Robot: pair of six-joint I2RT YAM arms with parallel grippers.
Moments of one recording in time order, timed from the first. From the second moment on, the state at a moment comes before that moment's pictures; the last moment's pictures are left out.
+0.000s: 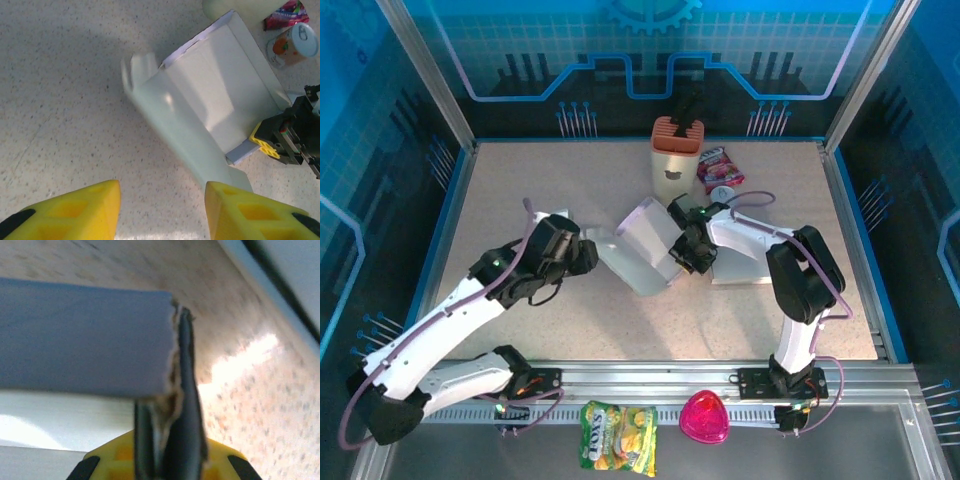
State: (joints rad) left arm -0.68 0.98 1.02 -0.90 -0.22 -0.82; right arm 0.57 1.83 1.22 -0.84 -0.09 1.36
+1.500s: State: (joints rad) left arm -0.55 1.22 0.55 -0.36 -0.07 -1.00; right arm 0.49 1.61 1.12 -0.59 0.02 0.88
